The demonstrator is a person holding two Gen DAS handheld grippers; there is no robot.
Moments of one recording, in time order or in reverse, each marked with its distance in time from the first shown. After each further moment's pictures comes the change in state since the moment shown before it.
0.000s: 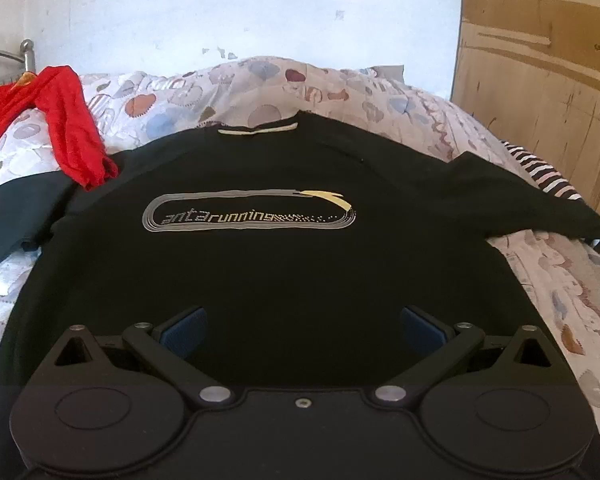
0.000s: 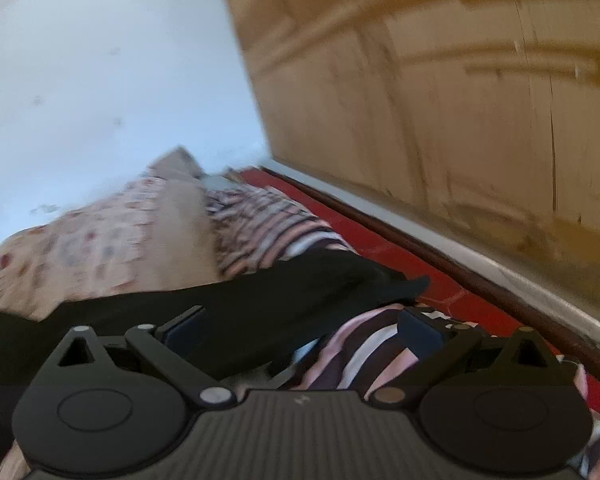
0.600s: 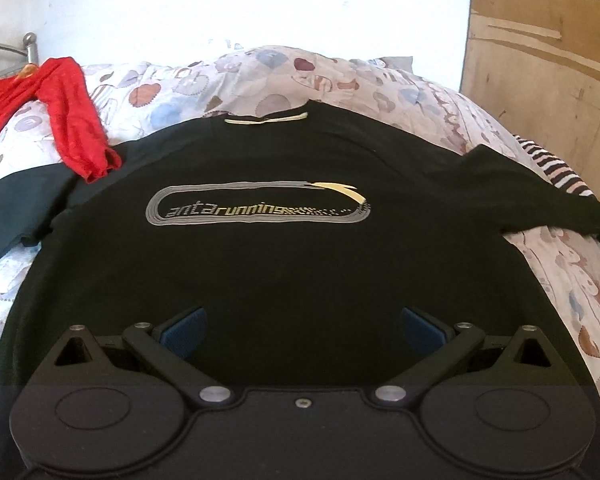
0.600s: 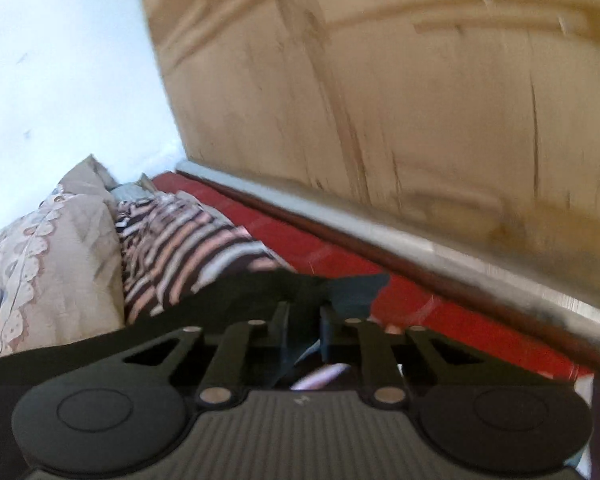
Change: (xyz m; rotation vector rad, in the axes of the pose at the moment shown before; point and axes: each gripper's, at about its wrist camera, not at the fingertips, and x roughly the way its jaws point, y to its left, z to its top) left arm 0.011 0.011 0.003 -0.012 0.025 0.021; right arm 0.054 0.007 0.001 0.007 -0.064 -0.192
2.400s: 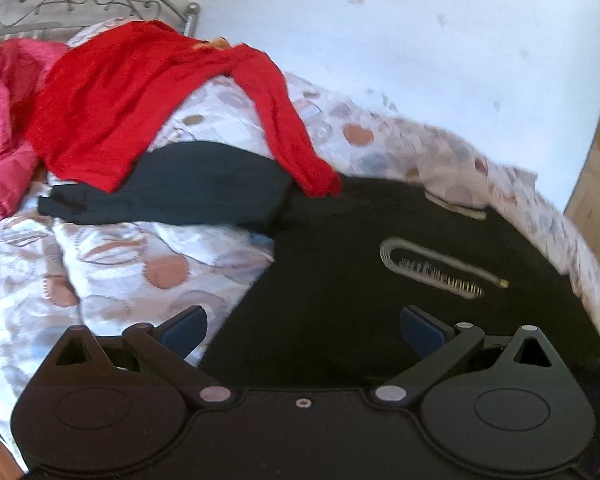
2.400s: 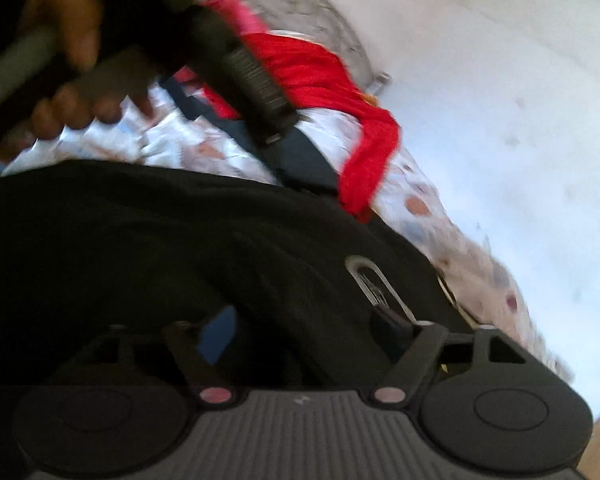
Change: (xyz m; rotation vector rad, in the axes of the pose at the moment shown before) left arm -0.075 0.176 -0.034 -0.354 -0.141 0.203; right arm -0.408 0.308 -0.284 -1.329 -0.271 1.011
